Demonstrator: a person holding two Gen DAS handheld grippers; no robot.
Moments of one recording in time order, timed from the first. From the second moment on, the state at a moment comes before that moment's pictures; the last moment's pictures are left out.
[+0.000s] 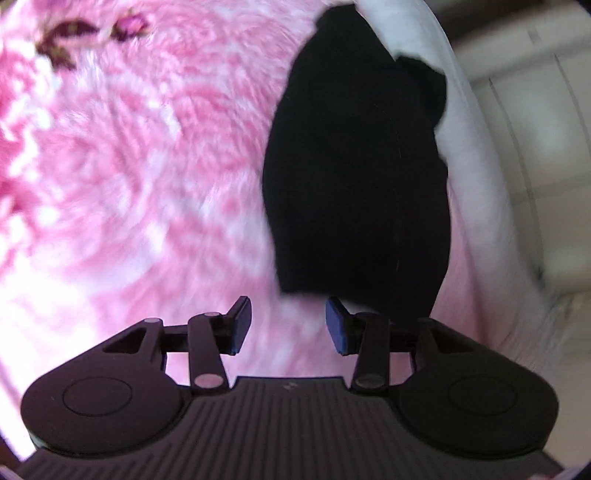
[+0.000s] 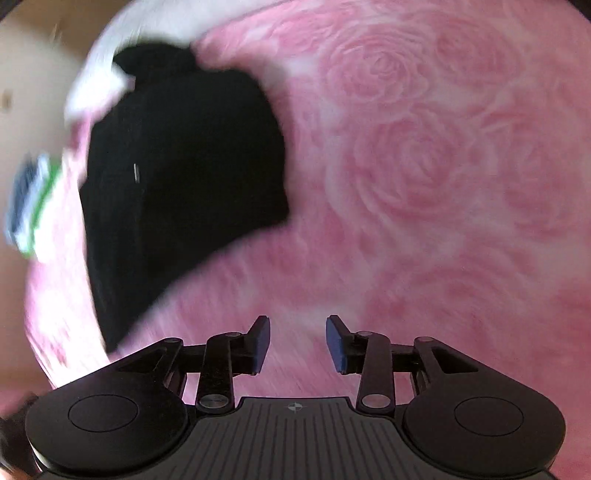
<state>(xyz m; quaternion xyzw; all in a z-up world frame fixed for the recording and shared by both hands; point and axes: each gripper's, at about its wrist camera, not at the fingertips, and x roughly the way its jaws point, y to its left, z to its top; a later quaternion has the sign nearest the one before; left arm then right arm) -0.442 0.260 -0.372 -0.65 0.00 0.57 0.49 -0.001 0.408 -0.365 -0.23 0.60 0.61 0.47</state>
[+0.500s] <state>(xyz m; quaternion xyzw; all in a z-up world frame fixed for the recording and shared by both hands) -0.432 0.309 -0.402 -0.66 -0.03 0.57 0.49 -0.019 0.479 -0.405 -0.16 0.62 0.60 0.48</state>
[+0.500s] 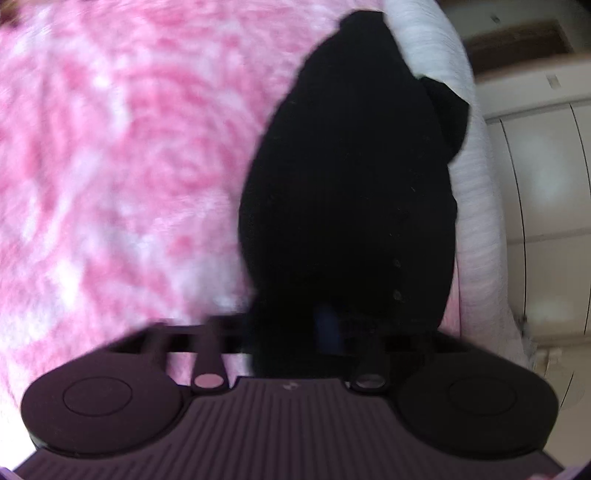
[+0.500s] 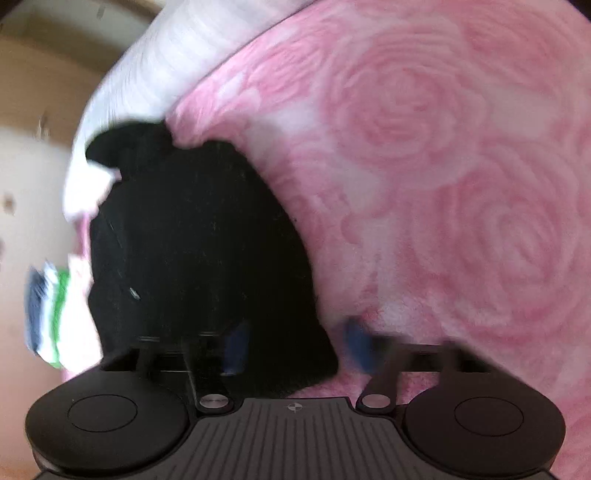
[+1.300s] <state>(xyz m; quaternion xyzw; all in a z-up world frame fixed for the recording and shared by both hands) -0.431 0.108 -0.357 -0.61 0.09 0.63 0.46 -0.003 0.282 -0.366 -0.35 0.55 0.61 0.45</state>
